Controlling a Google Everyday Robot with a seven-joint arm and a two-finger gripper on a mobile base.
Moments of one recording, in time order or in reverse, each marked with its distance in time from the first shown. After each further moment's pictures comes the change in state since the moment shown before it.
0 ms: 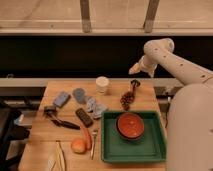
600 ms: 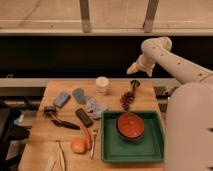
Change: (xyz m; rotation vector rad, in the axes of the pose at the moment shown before) arm 0.002 0.030 -0.001 -0.012 0.024 -0.091
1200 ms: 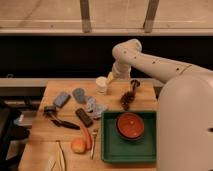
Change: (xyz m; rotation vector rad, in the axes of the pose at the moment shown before) arm 0.084 0.125 0.004 -0.007 0.138 -0.351
